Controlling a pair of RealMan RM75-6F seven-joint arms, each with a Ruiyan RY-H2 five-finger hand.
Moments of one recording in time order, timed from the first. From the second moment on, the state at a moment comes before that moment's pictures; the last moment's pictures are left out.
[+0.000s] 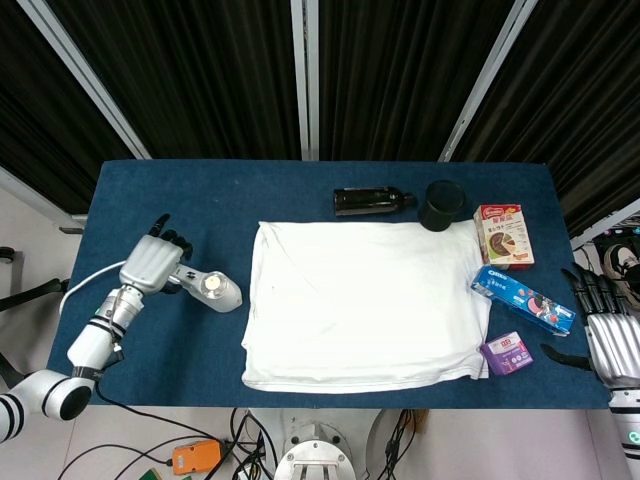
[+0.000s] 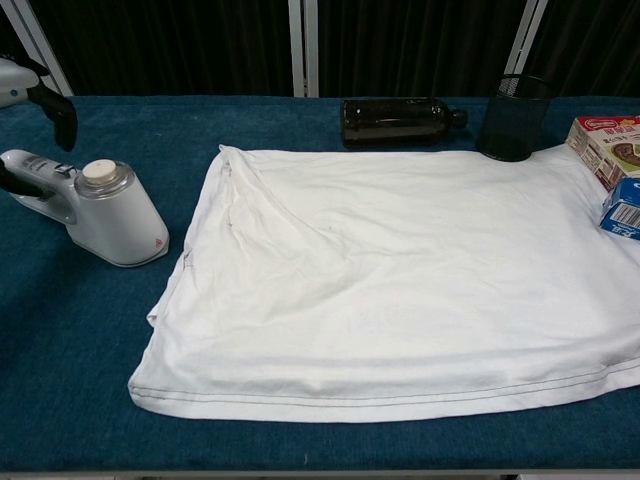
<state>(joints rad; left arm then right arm) -0.58 -1.29 -0.15 -1.47 1.31 0.93 0.38 0.08 -0.98 0.05 -1.72 -1.53 1.46 0.09</state>
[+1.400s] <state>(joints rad) -0.64 -1.40 -0.06 -1.36 1.17 0.88 0.49 0.09 -1.00 0.05 -1.68 -1.52 1.43 0.13</state>
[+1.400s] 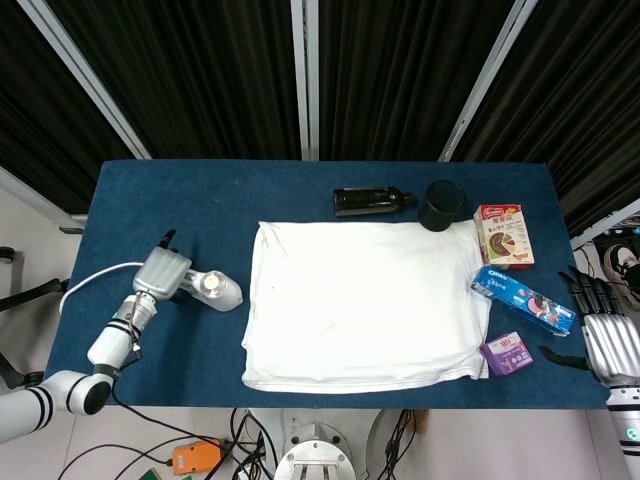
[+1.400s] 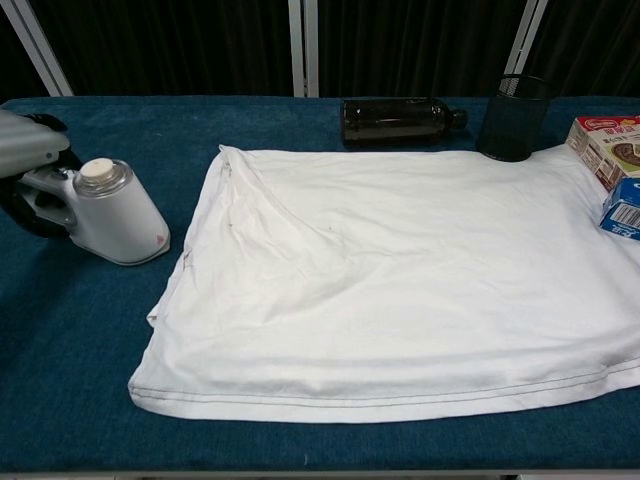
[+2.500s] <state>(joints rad) -0.65 -1.37 -0.04 -1.34 1.28 0.85 0.21 0.09 -1.00 0.05 -1.69 -1.53 1.45 0.16</state>
